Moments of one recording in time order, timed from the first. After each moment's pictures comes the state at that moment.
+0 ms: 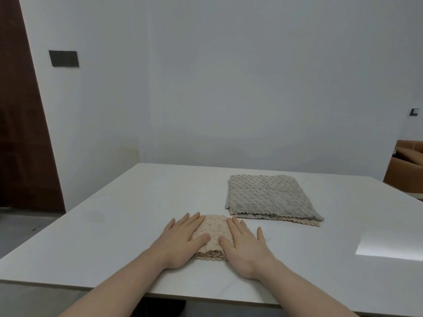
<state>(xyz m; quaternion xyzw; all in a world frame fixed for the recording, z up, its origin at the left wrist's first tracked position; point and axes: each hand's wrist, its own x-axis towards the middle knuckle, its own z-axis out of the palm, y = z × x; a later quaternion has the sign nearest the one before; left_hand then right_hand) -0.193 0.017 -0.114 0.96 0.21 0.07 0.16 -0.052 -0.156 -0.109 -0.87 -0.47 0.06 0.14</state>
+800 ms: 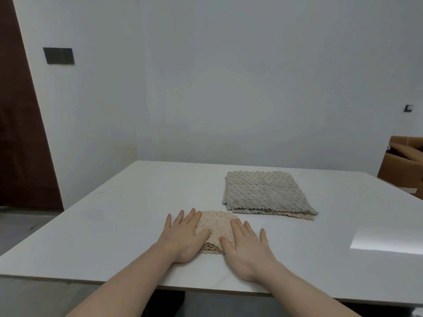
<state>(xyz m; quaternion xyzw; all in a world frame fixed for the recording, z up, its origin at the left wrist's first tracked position) -0.181 -0.004 -0.109 0.95 0.29 0.02 0.11 -0.068 -0.176 -0.110 -0.89 -0.44 0.06 0.12</state>
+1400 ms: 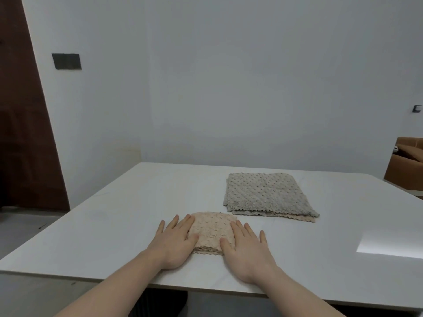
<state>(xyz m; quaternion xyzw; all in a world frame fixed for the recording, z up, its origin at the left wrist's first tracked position) -0.207 -0.004 -0.108 0.95 0.29 0.03 0.13 -0.070 -0.178 -0.110 -0.89 -0.43 0.06 0.16</state>
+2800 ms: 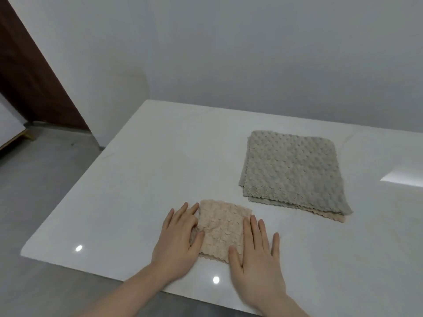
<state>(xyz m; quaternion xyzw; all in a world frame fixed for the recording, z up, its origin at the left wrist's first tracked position) -0.215 -0.004 -0.103 0.92 0.30 0.12 0.23 -0.073 -0.173 -0.095 -0.88 -0.43 0.15 0.11</state>
